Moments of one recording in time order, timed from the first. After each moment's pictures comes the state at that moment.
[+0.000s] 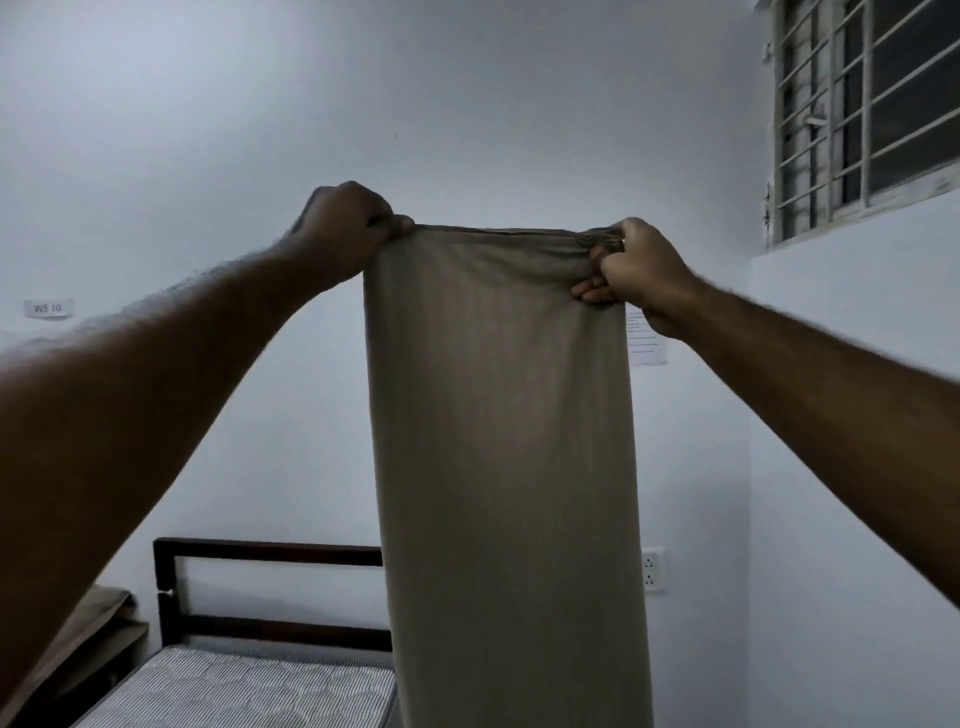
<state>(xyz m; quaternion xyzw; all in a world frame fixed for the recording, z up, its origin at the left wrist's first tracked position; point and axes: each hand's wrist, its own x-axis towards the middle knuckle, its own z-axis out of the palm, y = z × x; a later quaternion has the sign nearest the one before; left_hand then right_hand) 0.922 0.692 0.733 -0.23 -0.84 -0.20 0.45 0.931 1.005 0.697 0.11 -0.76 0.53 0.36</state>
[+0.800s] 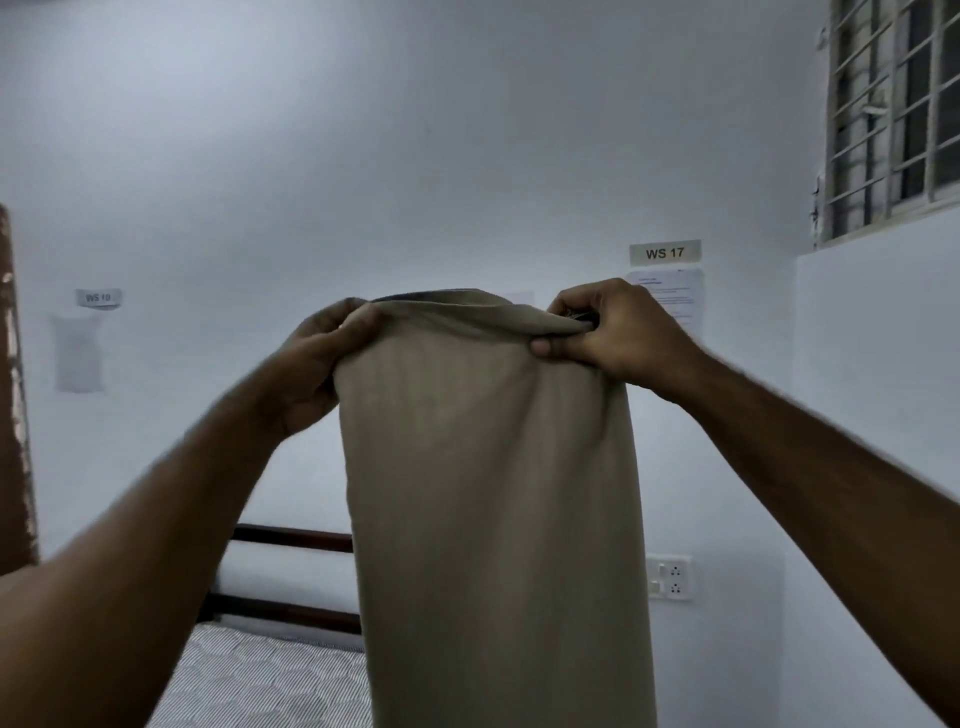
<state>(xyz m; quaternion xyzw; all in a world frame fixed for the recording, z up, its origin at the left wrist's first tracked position) 0.923 0.639 0.610 -0.35 -0.64 -0.68 0.11 0.952 0.963 0.639 0.22 -0.87 0.27 0.36</state>
